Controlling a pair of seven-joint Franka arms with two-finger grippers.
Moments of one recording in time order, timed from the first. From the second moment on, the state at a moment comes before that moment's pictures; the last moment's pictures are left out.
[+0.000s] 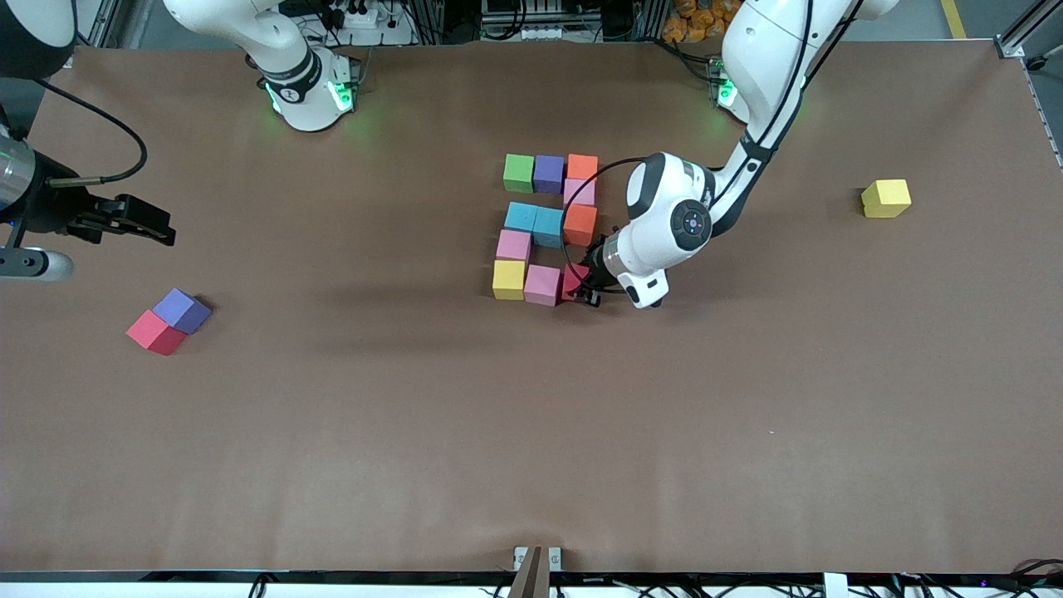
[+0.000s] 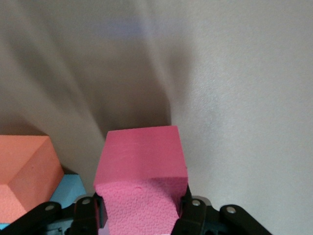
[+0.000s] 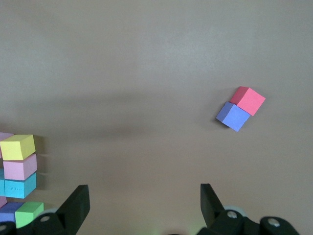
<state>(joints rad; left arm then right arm) -0.46 0.53 -0.22 -1.97 -0.55 2.59 -1.52 0.60 0.20 -0.64 -1.33 0.13 1.39 0.04</state>
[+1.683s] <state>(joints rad) -0.51 0.58 -0.18 -1.92 -0.53 2.59 -1.58 0.04 0.21 -0.09 -1.30 0.05 1.49 0.03</state>
